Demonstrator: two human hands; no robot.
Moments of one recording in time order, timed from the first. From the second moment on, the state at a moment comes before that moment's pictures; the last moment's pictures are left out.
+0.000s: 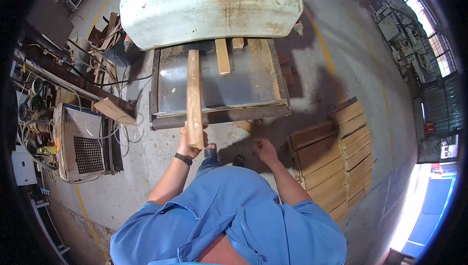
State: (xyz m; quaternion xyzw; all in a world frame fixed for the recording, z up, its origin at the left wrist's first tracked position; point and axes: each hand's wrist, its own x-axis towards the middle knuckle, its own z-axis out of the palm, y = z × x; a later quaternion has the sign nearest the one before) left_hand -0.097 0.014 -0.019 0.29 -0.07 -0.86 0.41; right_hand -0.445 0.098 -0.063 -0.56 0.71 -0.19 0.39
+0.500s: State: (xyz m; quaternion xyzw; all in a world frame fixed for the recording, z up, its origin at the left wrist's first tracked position) left_hand -0.120 0.034 -0.008 0.44 -0.16 -0.79 0.40; right_hand -0.525 0.191 -0.117 -0.56 0.73 -0.13 0.37
